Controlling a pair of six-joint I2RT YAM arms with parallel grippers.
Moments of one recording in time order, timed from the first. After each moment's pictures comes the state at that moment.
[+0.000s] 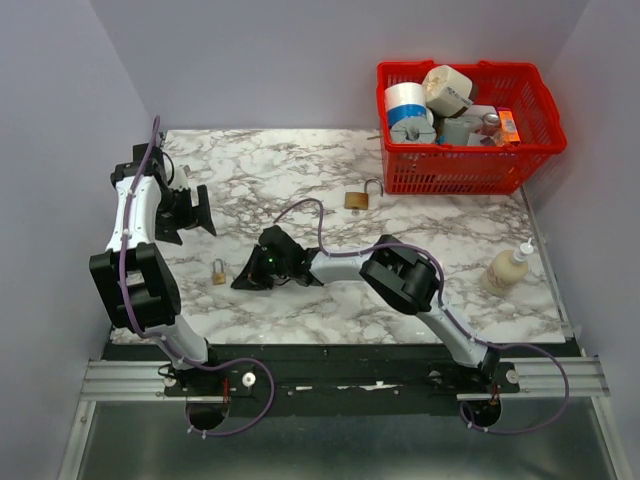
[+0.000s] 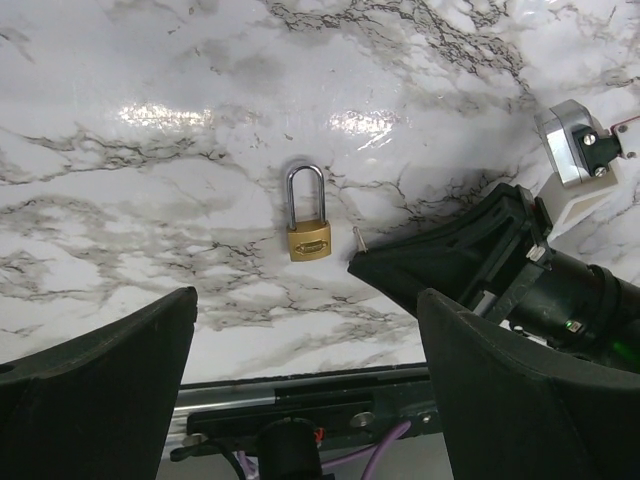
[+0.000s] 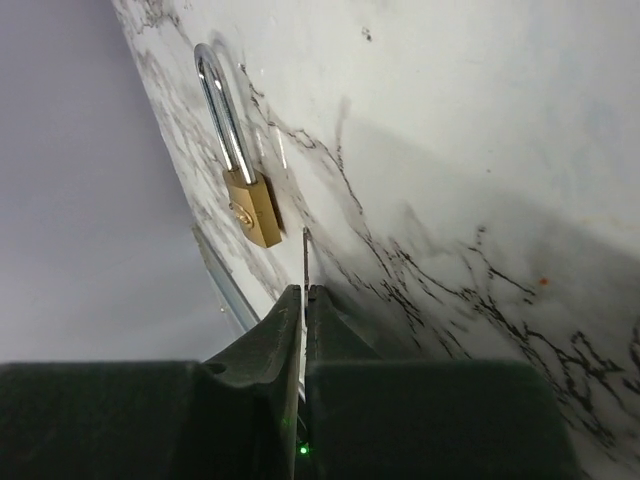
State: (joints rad) left arm 0.25 1.68 1.47 -1.14 0.26 0.02; right arm 1.04 2.40 1.60 0.24 -0.31 1.32
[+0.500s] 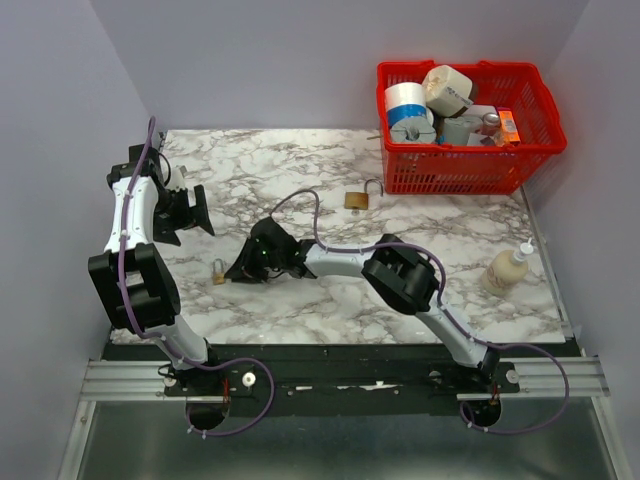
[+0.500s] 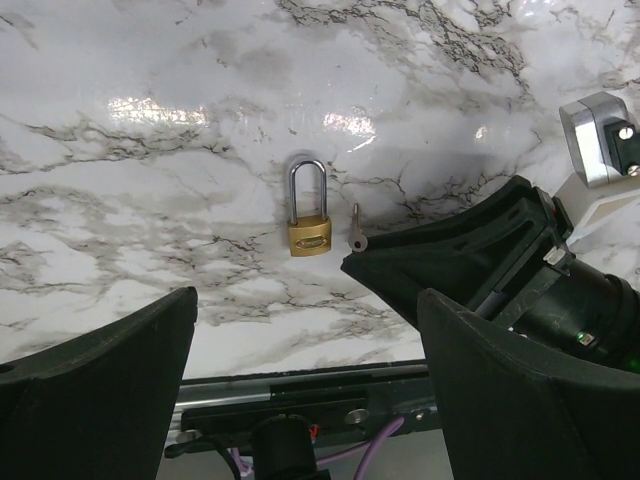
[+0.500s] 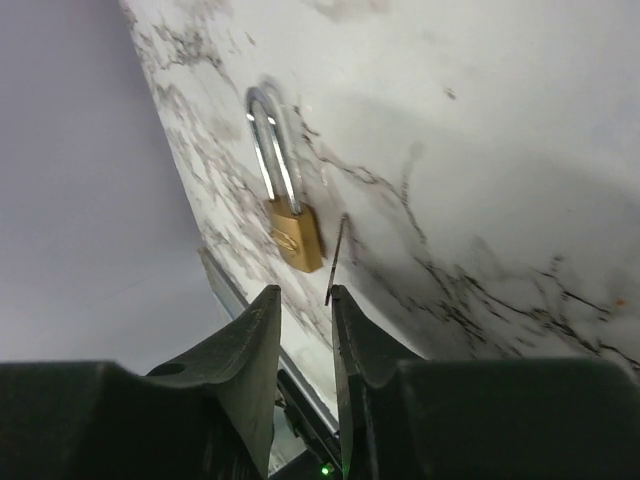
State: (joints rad) left arm 0.27 1.67 1.47 -1.15 0.28 0.01; right arm 1.05 2.41 1.71 0.11 -0.26 1.31
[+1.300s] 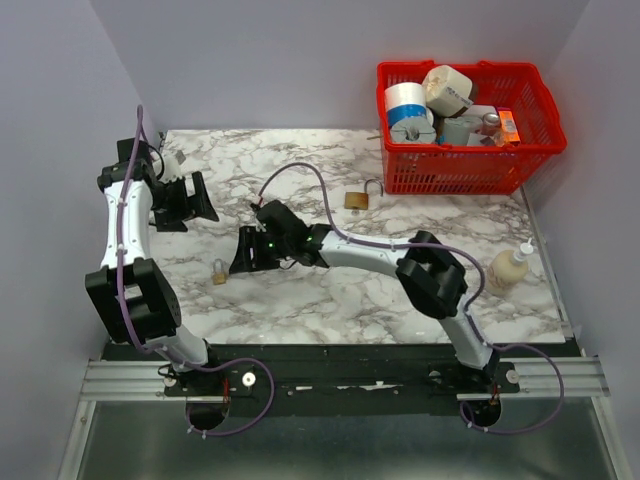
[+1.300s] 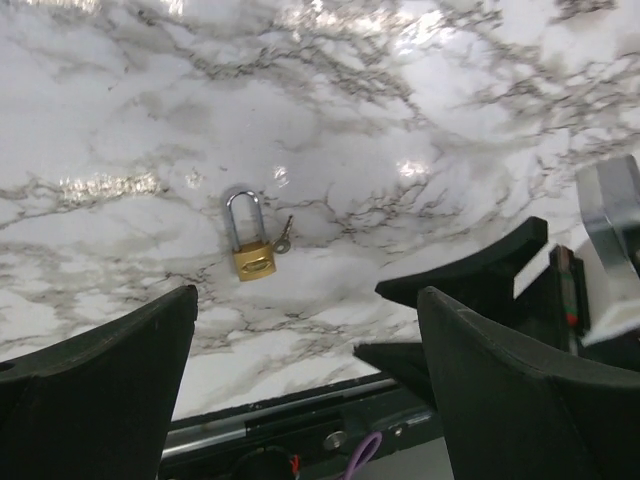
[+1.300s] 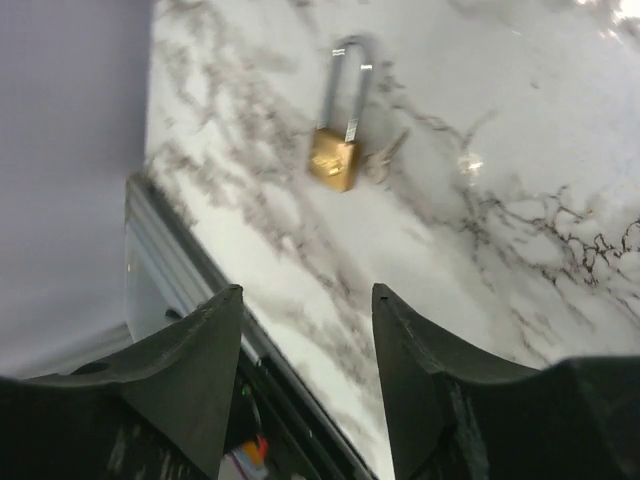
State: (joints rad) left arm 0.29 1.61 1.47 -1.11 0.43 0.02; right arm 1.04 2.23 1.70 -0.11 -0.25 0.89
